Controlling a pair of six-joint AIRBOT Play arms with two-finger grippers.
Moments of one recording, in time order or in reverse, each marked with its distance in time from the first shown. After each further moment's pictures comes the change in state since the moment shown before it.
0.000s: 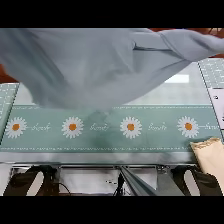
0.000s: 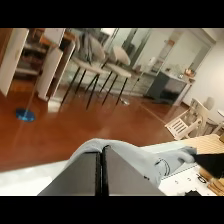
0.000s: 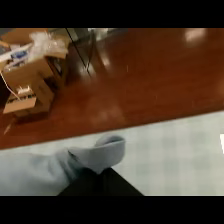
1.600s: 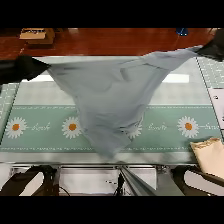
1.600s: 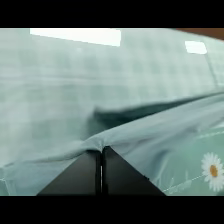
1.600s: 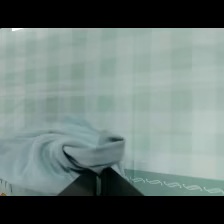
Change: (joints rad) left arm -0.021 -0.383 -0.095 0.475 -0.175 -0.235; right arm 0.062 -0.803 0.533 -0.040 0.462 0.079
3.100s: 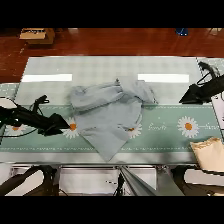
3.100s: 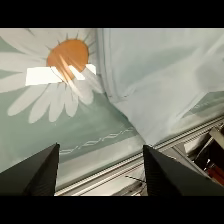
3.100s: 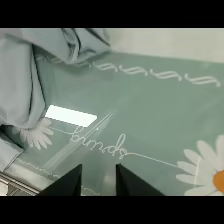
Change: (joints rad) left arm 0.145 -0.213 -0.483 0.106 -0.329 0.058; right arm -0.151 -0.142 -0.401 -0.091 0.211 -0.331
